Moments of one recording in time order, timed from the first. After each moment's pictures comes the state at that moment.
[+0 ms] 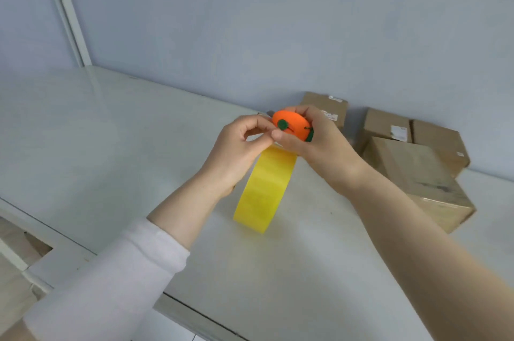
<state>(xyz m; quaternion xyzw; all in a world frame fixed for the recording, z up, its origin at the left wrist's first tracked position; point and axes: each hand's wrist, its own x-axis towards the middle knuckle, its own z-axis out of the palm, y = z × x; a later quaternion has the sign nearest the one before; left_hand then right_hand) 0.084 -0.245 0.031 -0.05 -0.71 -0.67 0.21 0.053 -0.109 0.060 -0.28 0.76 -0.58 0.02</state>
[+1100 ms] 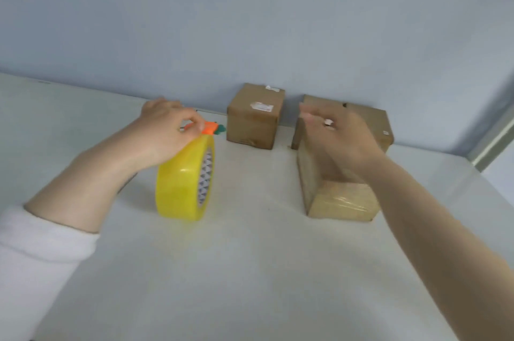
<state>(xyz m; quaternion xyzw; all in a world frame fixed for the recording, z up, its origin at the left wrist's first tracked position) 0.039 -0.244 0.060 -0.02 -0.97 -0.19 0.14 0.000 0.016 0.058 -0.16 0.91 -0.37 -0.14</state>
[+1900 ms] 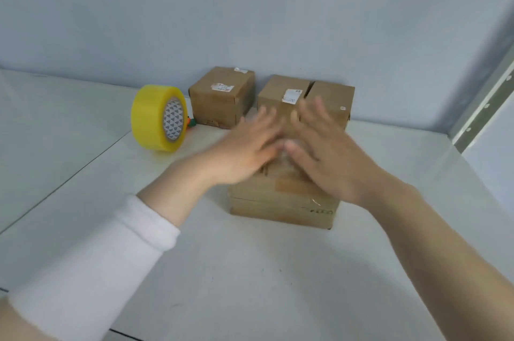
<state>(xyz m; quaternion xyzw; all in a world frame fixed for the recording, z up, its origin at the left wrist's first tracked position) 0.042 -0.069 0.028 -0.21 -0.96 -0.21 0.01 0.048 0.110 0.033 -0.28 0.95 -0.14 -0.06</state>
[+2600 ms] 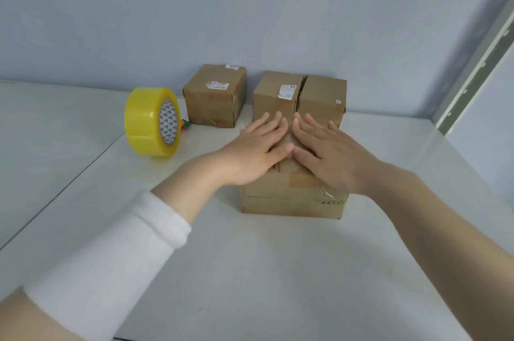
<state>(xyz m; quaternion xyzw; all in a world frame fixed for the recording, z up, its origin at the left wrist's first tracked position) 0.038 -0.075 0.016 -0.24 -0.95 -0.19 -0.06 0.047 0.104 0.020 -0.24 0.97 -0.08 0.01</state>
